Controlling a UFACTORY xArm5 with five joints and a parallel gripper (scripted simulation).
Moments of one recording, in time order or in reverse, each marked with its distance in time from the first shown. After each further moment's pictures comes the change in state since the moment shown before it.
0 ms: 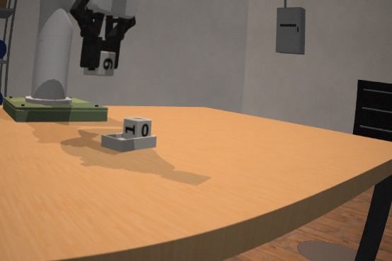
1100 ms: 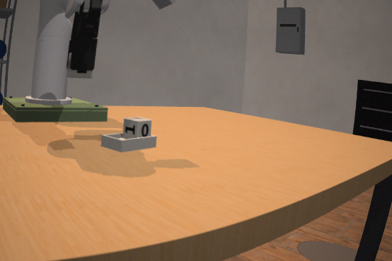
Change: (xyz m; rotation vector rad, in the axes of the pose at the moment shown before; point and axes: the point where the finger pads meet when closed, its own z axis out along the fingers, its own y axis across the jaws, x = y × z) arm -0.006 0.032 0.004 0.000 0.000 -0.931
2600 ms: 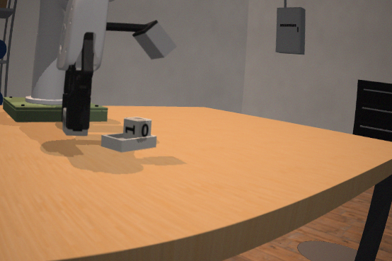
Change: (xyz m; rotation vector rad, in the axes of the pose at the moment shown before) arm -0.001 -0.001 0.073 0.002 0.000 -0.035
